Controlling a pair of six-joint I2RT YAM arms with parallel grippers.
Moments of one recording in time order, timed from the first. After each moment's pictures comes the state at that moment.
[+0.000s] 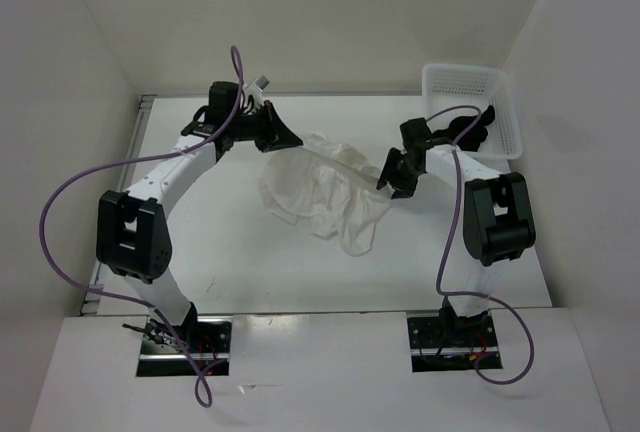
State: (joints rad) left arm -0.26 1.72 1.43 -0.25 0.71 -0.71; right arm 0.20 1.79 1.19 -0.57 -0.14 0.59
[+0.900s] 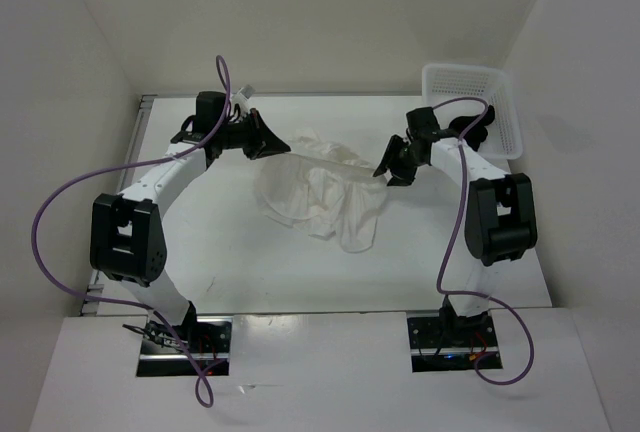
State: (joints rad) left arm -0.17 1.68 1.30 -0.20 0.75 -0.71; right arm 0.16 1.79 1.28 -0.56 -0.26 0.61
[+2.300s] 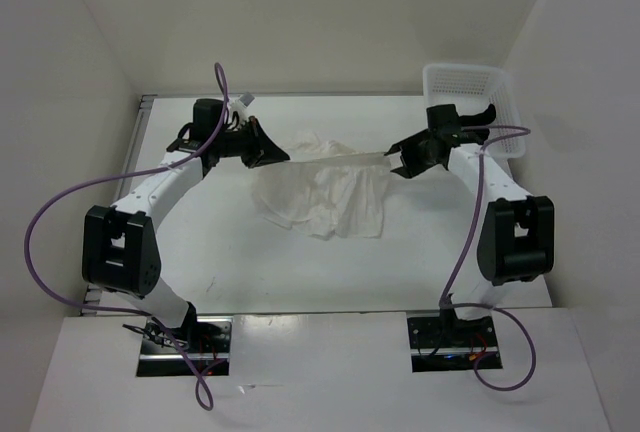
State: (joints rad) left arm -0.18 1.59 1.22 -0.22 0.76 -0.71; right arm 0.09 1.64 1.20 -0.55 -0.21 1.26
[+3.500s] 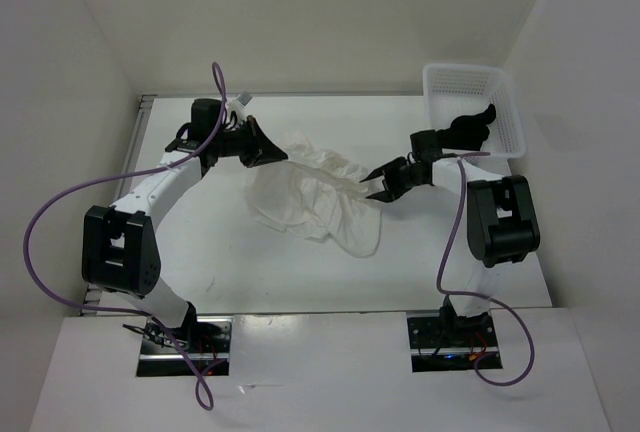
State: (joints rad) left arm -0.17 1.59 1.22 -0.22 0.76 -0.71; right arm 0.13 1.76 1.04 -0.34 -0.55 1.27
